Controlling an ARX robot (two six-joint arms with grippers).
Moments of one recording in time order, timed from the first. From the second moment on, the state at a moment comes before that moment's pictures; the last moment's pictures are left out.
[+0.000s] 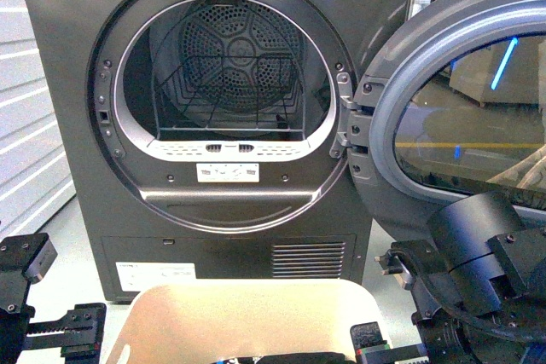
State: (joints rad) left arm 0.01 2.02 0.75 0.44 -0.02 -0.08; right arm 0.25 2.10 0.94 0.19 -0.01 0.06
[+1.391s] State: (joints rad) left arm -0.06 2.34 1.07 0.37 -0.04 -0.06; right arm 0.23 2.40 1.27 0.04 0.08 0.03
